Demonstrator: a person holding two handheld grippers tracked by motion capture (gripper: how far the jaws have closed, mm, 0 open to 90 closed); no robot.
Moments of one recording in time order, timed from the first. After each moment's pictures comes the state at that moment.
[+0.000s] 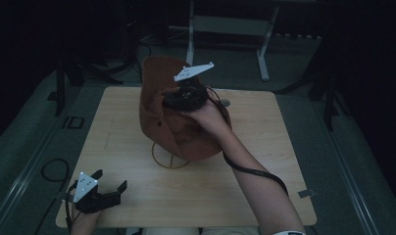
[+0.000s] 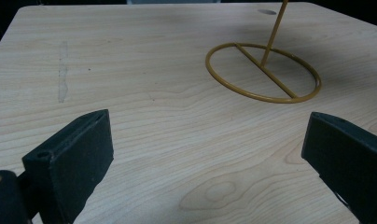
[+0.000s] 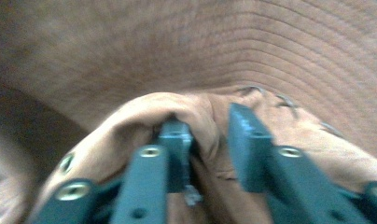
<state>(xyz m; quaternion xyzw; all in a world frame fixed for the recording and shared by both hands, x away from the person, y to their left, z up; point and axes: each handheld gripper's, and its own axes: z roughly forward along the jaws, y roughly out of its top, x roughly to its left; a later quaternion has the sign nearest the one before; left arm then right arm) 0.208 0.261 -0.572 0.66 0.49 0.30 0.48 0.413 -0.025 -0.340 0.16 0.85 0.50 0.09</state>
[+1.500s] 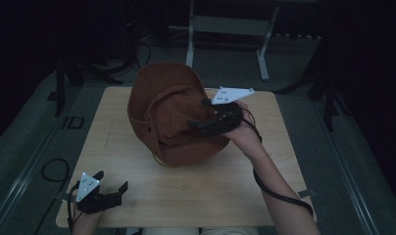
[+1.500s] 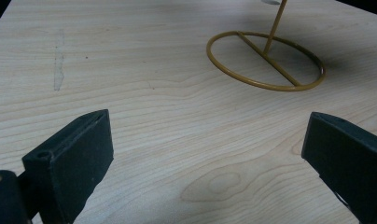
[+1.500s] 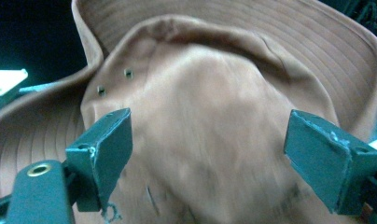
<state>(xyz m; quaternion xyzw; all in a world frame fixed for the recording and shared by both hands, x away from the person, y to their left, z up) 0.211 0.259 -0.581 0.67 0.50 0.29 0.47 0.372 -0.119 -0.361 0.15 0.83 0.51 0.17</state>
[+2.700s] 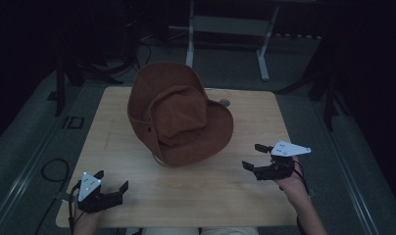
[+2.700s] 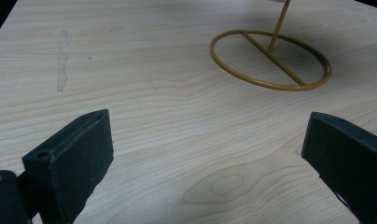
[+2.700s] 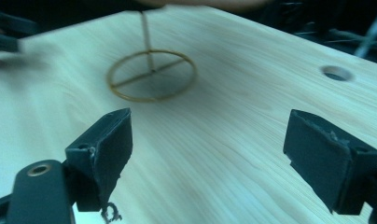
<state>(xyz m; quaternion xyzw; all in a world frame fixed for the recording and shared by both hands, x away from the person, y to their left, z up) 0.212 0.257 -0.581 0.67 0.50 0.30 0.47 0.322 -0.282 -0.491 0.26 0.80 0.50 0.18</state>
